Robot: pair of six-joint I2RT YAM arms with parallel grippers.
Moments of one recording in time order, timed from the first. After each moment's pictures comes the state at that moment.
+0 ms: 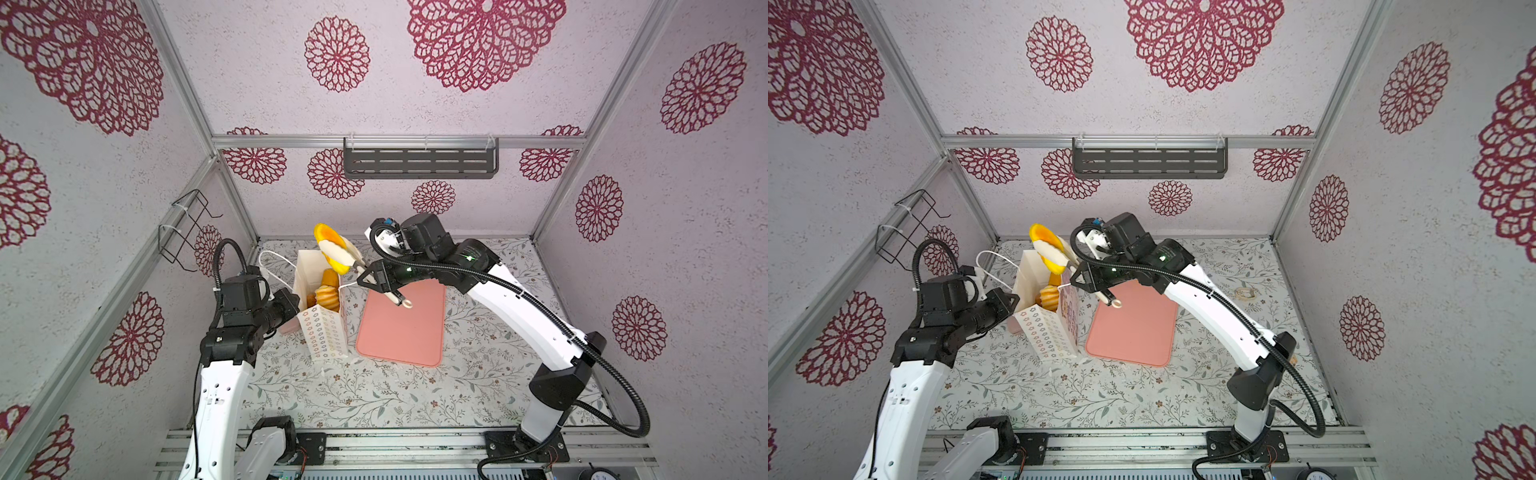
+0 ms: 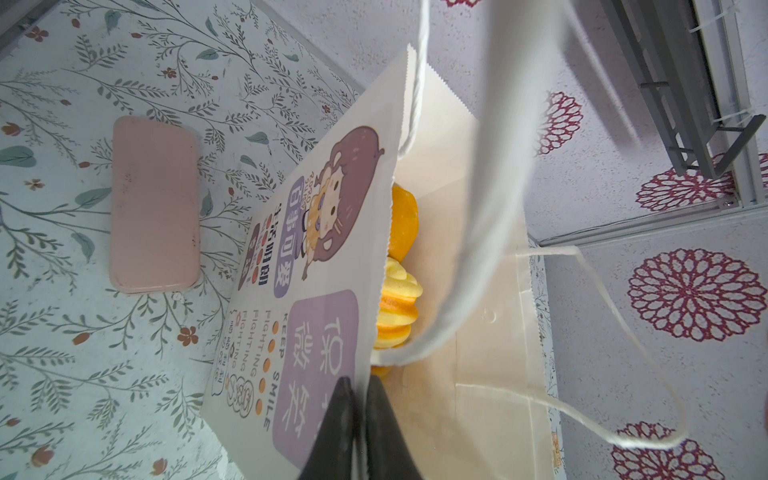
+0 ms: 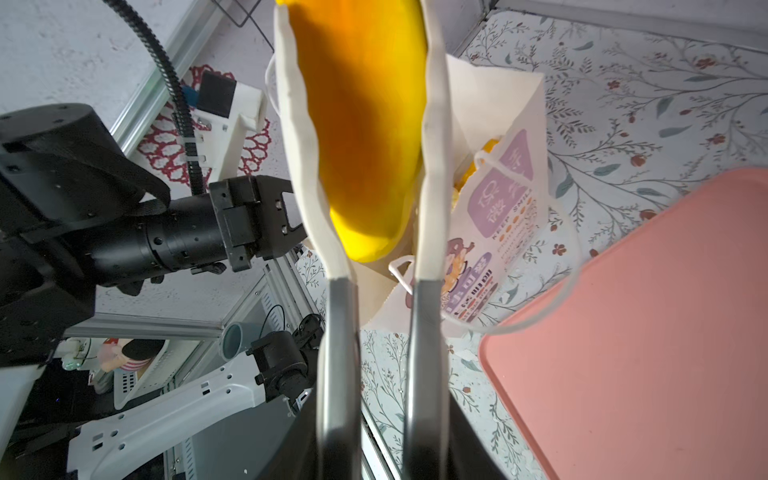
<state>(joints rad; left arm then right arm) 0.08 0.93 1.03 -0.76 0.30 -0.57 0.88 1.80 2.11 -0.94 -0.40 0.41</state>
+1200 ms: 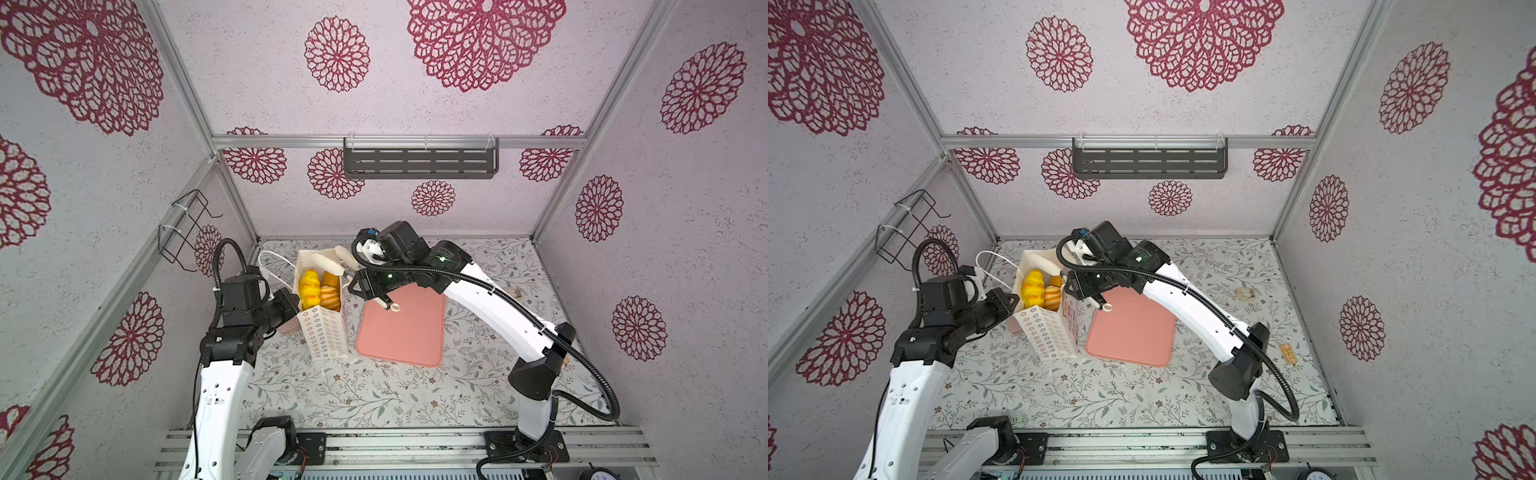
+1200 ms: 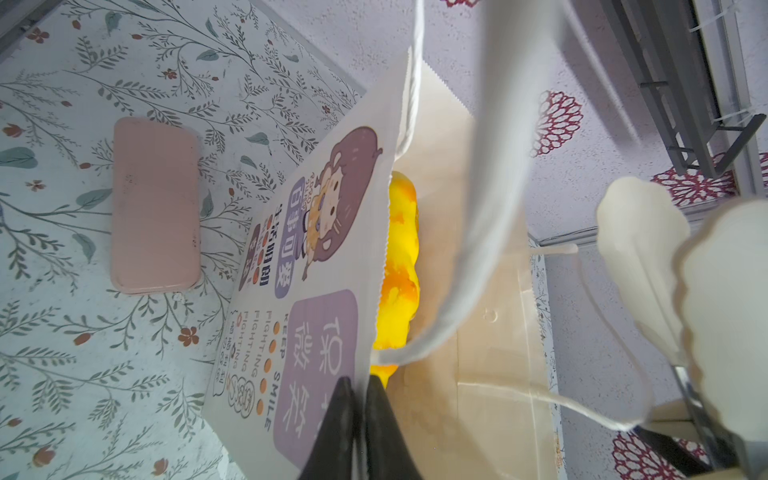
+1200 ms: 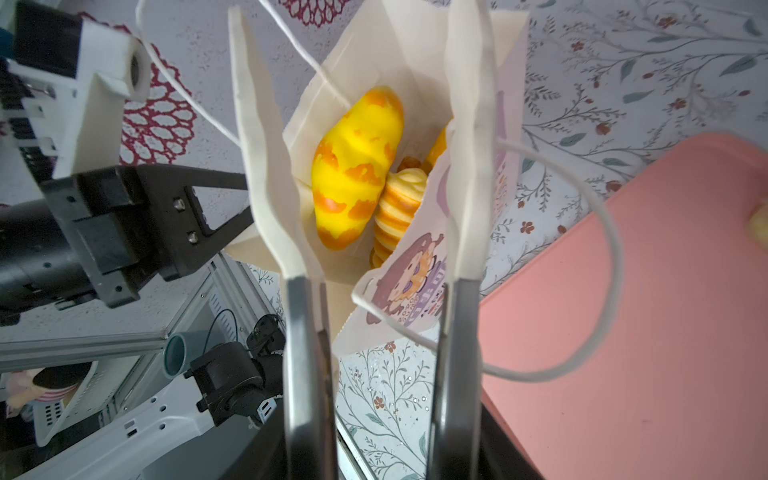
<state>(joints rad) 0.08 0.93 1.04 -0.76 0.30 -0.57 0.90 1.88 2.20 -1.04 -0.24 0.39</state>
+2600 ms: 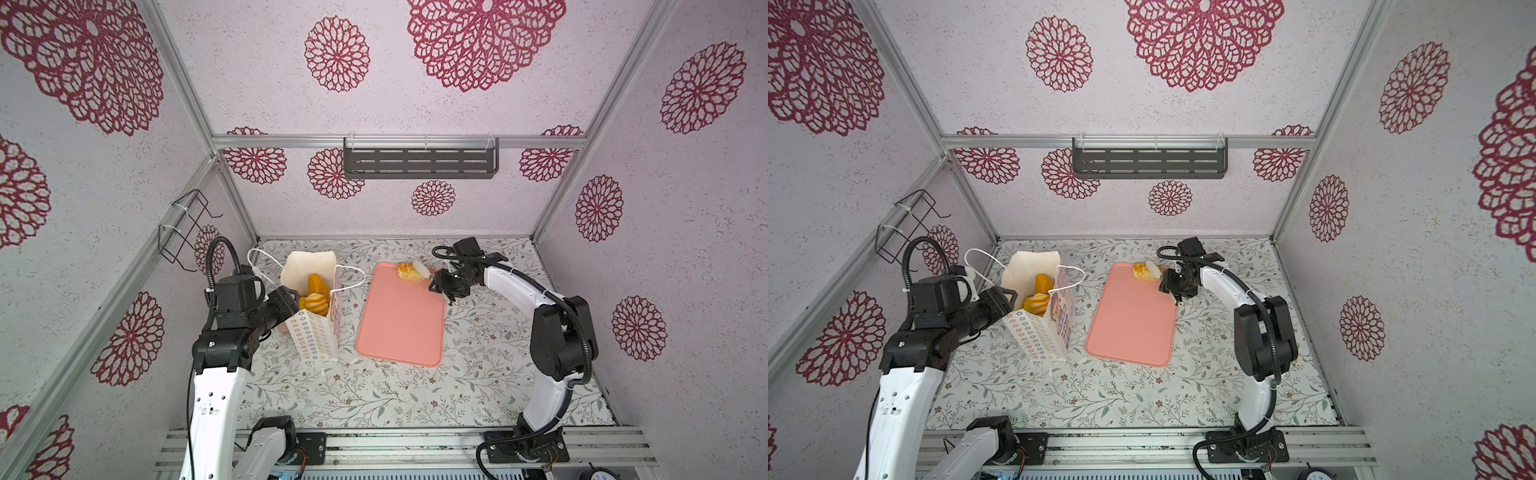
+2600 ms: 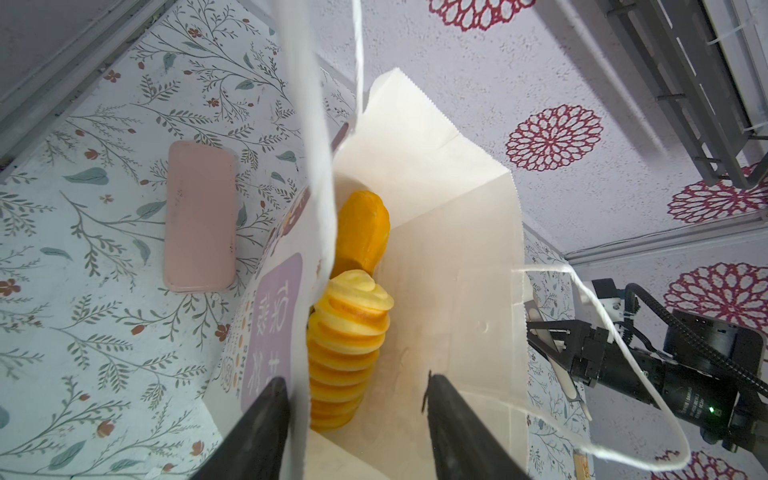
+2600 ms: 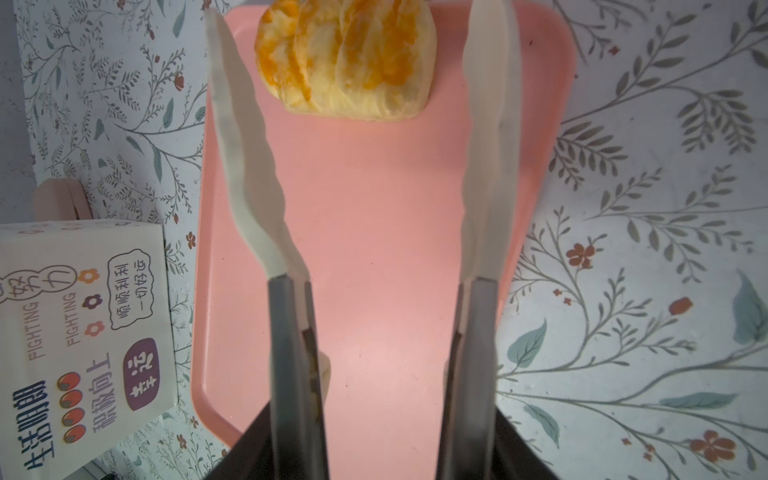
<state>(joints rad) 0.08 0.90 1.10 -0.85 0.21 -0.53 0.35 1.88 1.50 -0.71 -0.29 0.41</state>
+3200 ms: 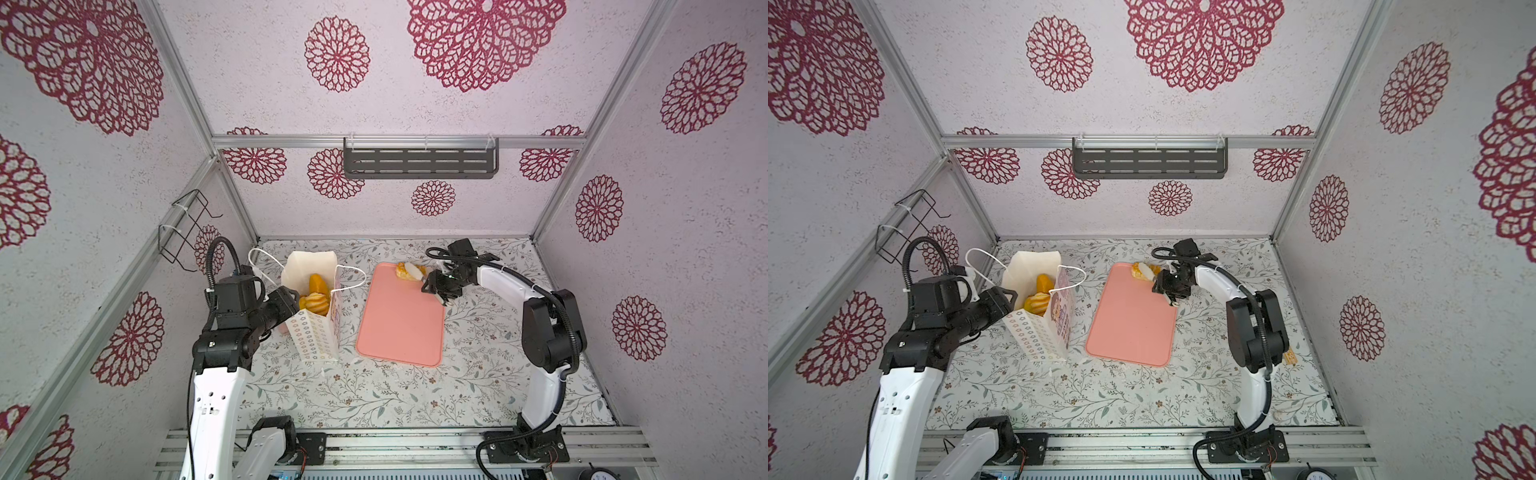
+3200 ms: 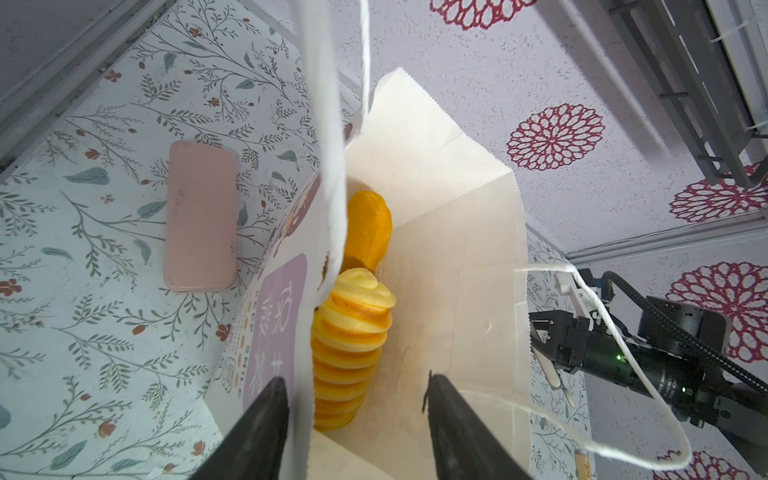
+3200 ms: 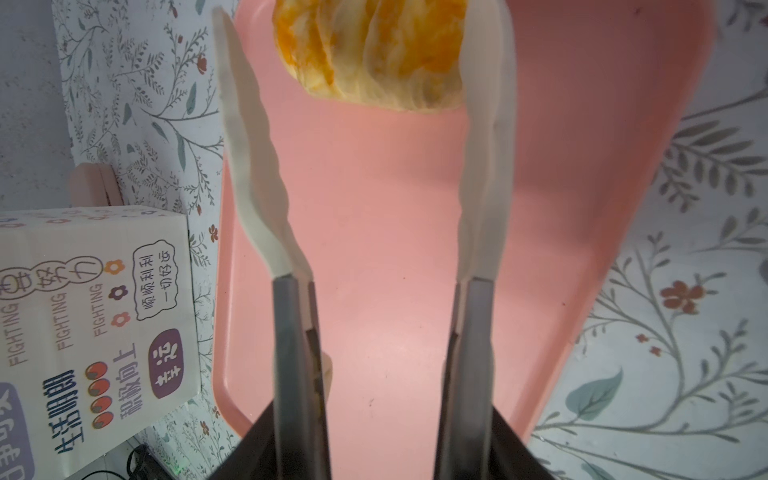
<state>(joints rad) 0.08 0.90 1.10 -0.85 0.22 -0.53 0.38 1.95 1.52 -0.66 -0.39 0.41</state>
